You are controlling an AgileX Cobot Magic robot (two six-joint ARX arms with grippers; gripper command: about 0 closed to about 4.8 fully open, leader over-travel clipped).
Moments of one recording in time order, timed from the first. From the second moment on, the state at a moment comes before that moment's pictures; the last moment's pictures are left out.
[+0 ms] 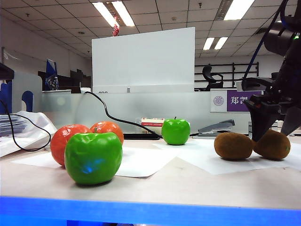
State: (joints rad) left arm -0.32 0.00 0.01 -0.10 0.29 -0.20; right arm 0.09 1.66 1.09 -0.50 -0.11 -0.28
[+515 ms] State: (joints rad) left arm -0.33 0.00 0.01 -0.13 0.39 -0.21; right arm 0.09 1.48 1.18 -0.43 -0.11 -0.28
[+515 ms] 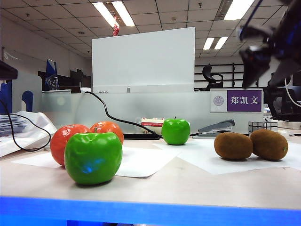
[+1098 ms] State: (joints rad) left arm -0.65 0.00 0.01 -0.13 0.07 -0.13; right arm 0.11 1.27 1.21 -0.40 -0.31 -0.14
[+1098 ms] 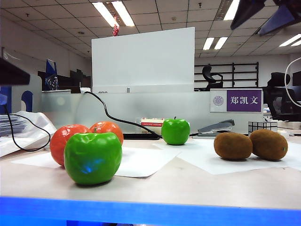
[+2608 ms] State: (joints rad) left arm -0.72 0.93 0.26 0.26 -0.03 0.05; right arm 0.22 1.25 1.21 -0.37 -0.32 -0.15
